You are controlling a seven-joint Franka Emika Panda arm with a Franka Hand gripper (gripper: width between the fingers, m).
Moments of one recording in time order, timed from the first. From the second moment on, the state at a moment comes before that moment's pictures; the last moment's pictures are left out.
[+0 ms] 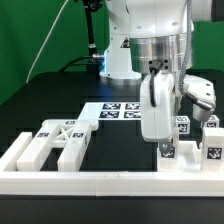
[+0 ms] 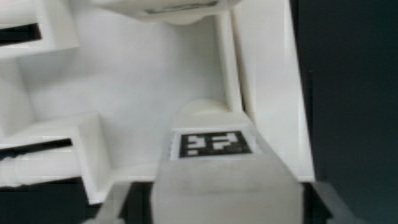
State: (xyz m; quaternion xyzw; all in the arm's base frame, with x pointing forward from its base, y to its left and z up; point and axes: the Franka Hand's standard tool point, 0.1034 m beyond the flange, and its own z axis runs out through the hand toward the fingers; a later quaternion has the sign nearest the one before) arm 0.643 0.047 0.066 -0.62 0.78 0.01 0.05
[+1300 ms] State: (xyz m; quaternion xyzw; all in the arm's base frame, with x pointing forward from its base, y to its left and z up) arm 0.641 0.040 0.111 -0.66 0.74 0.00 0.07
